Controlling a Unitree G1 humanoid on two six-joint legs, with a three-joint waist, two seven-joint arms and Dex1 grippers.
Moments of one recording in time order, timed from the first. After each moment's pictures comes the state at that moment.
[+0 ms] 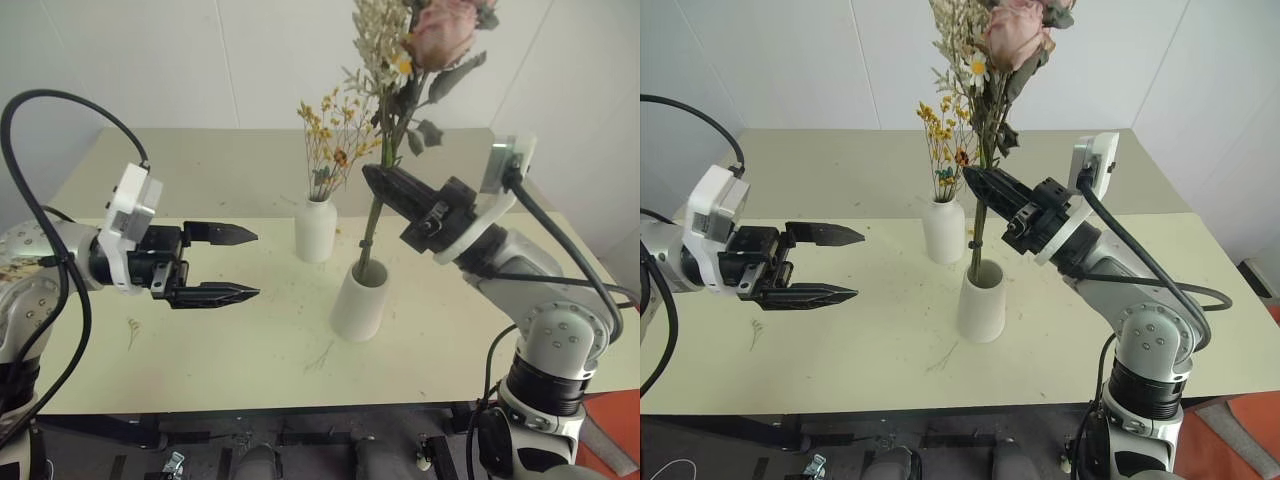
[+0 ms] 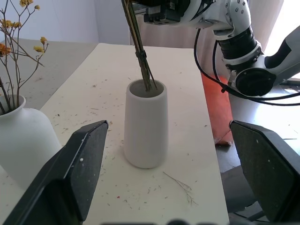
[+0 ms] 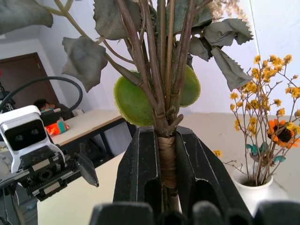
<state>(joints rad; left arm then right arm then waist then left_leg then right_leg) -0.49 0.99 0.22 -0.29 -0.86 0.70 -1.27 -0.62 -0.29 -0.28 -0.52 1.01 0.91 0.33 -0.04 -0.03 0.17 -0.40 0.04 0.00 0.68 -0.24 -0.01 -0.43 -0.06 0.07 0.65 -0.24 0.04</state>
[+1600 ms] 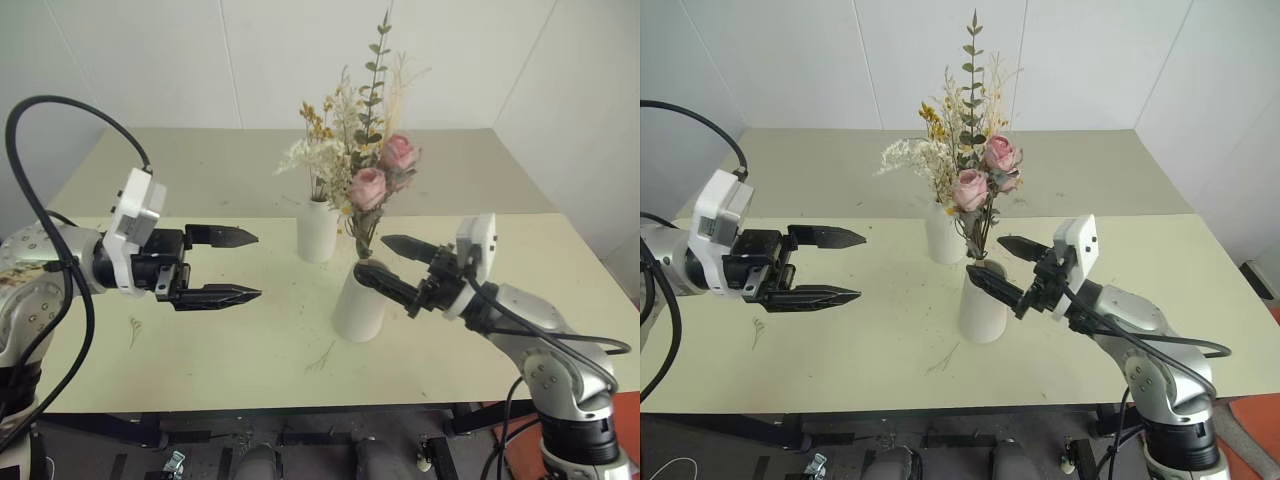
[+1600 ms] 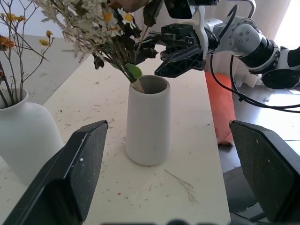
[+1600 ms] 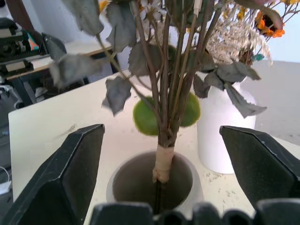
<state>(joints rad) -0.46 0.99 0.22 -0.31 -0.86 0.70 -1.24 -0.26 -0.56 -0.14 -0.51 0.76 0.63 0.65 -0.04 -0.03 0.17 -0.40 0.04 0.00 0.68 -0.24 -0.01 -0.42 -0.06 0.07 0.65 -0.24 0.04</state>
